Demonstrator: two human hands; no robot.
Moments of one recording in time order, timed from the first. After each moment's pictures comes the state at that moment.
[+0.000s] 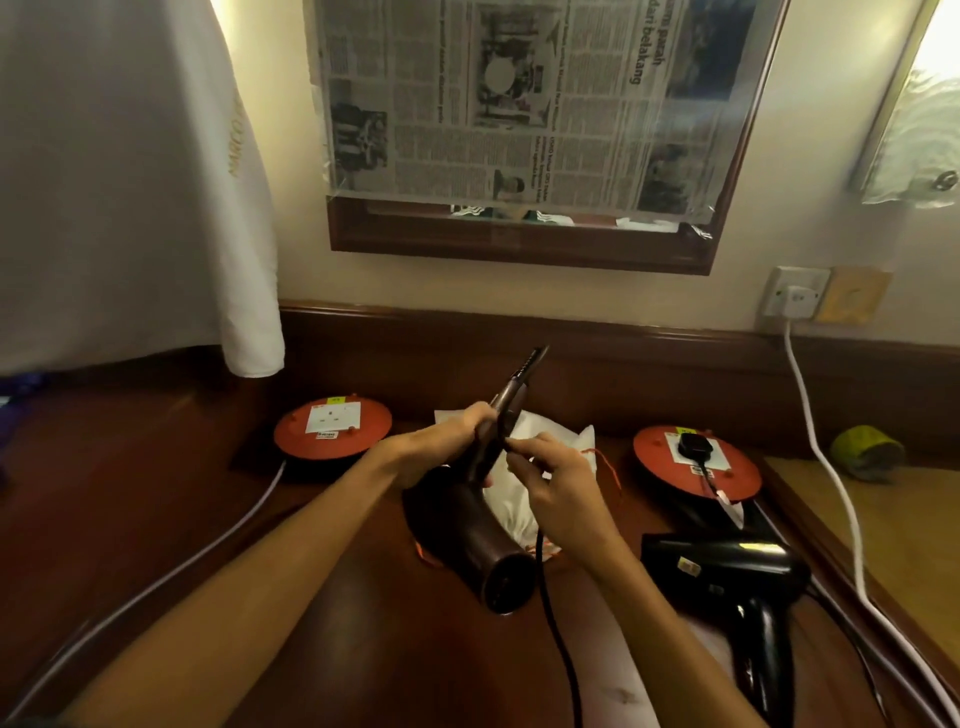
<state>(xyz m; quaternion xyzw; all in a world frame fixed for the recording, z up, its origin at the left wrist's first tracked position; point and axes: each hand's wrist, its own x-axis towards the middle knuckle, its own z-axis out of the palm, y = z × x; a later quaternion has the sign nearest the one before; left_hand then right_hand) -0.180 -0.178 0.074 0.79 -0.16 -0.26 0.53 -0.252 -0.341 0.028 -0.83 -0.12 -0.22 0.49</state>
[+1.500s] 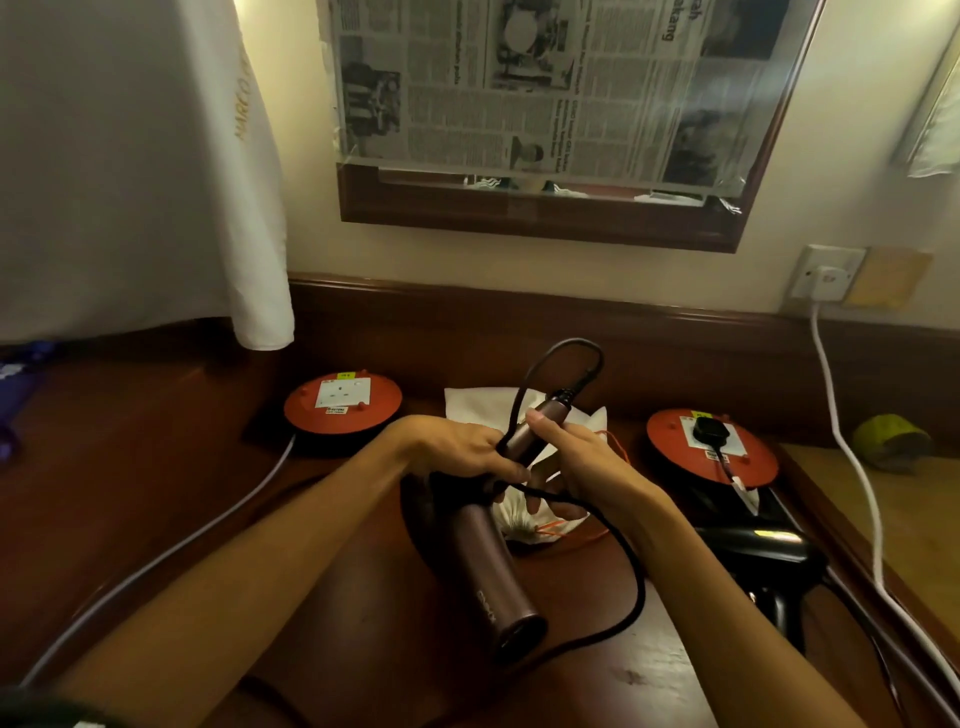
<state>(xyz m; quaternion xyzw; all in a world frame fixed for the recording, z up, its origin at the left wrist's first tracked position) -0.193 -0.181 0.081 0.87 -0.24 -0.32 0.29 -0.251 -0.359 0.060 -0.74 -0.01 0.12 0.66</state>
